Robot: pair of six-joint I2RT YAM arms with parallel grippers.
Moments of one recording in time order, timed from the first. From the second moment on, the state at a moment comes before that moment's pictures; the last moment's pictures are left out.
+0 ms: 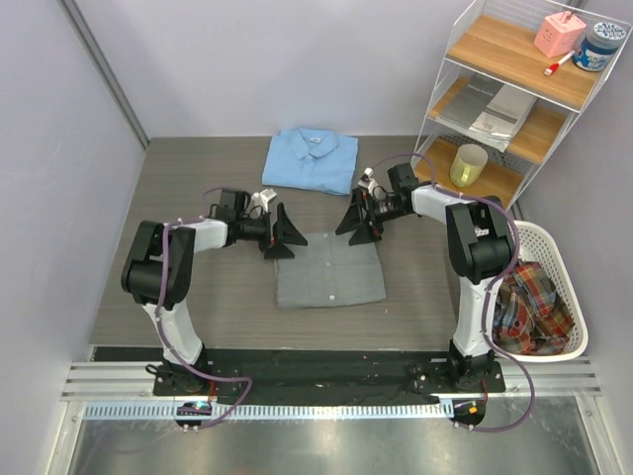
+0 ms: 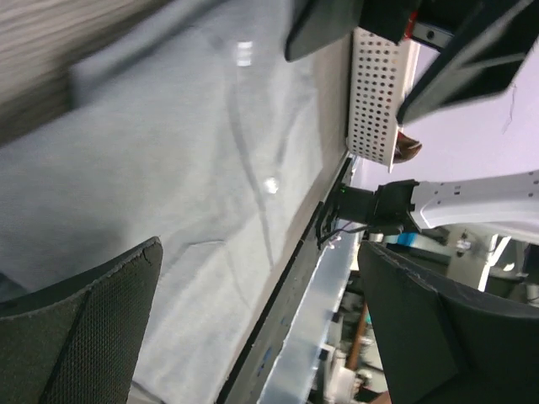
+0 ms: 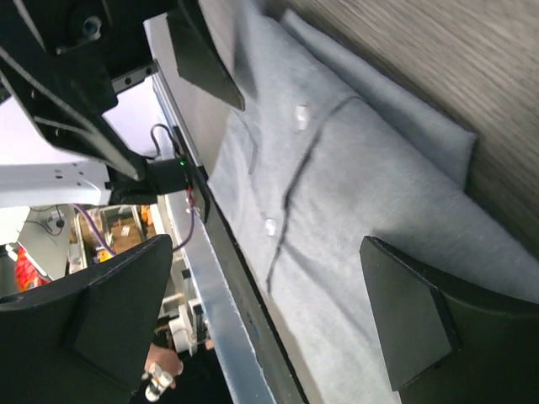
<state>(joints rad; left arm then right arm) -0.22 1.89 0.96 0.04 1.03 -0.61 0.25 2.08 1.36 -0.44 -1.07 0.25</state>
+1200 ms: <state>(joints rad) -0.40 1.41 0.85 -0.08 1.07 -0.54 0.26 1.66 1.13 -0.30 -0.99 0.40</state>
